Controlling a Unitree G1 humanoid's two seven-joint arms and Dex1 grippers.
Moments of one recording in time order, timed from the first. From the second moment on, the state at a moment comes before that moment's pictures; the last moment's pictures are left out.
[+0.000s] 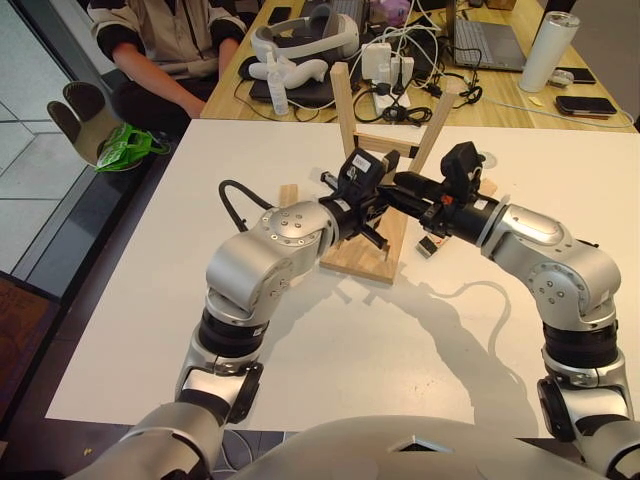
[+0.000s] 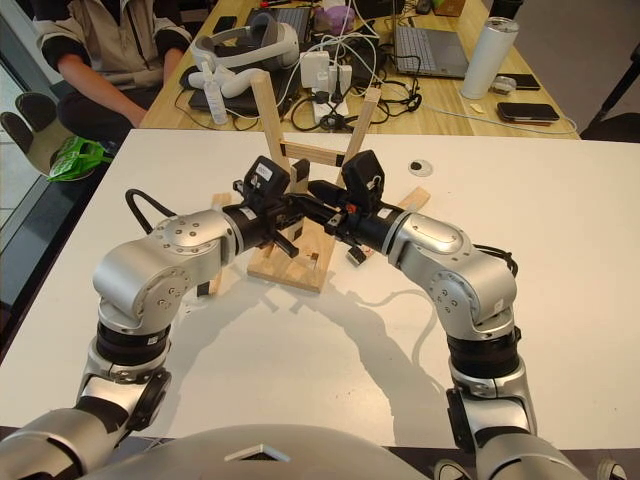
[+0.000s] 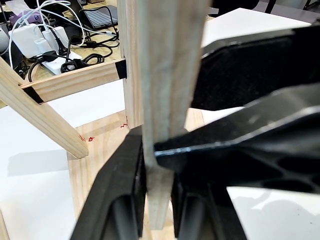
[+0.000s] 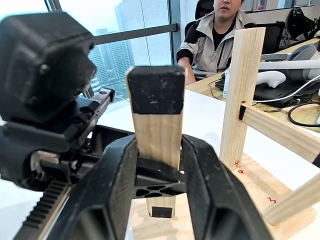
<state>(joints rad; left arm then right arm) -0.51 0.23 -0.25 -0.49 -0.36 1.18 -0.21 -0.38 -0.37 0.10 -0.41 0.63 0.83 0.46</state>
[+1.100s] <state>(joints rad) -0.51 0.26 -0.27 -0.54 -0.36 1.10 -0.32 -0.57 -0.08 -0.09 -0.16 0.72 0.85 0.23</state>
